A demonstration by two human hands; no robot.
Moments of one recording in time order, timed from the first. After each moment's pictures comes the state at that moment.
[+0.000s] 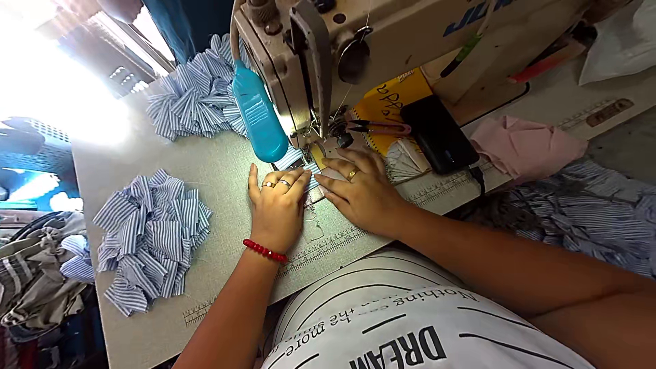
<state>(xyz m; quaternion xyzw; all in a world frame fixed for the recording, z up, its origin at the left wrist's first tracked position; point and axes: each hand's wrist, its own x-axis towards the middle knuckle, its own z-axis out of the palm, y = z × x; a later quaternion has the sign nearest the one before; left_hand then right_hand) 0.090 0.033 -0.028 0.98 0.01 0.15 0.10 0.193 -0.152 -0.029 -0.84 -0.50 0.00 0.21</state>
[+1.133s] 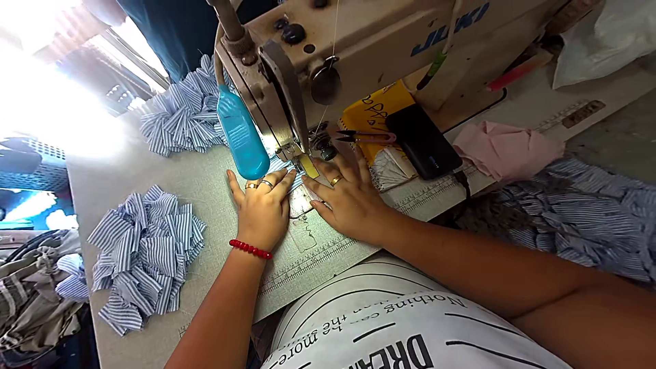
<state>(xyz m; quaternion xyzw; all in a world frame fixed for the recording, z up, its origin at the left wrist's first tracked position) 0.103 0.051 -0.030 0.99 0.03 0.12 0.10 0.188 -0.141 -0.024 -0.87 -0.47 0.02 0.15</state>
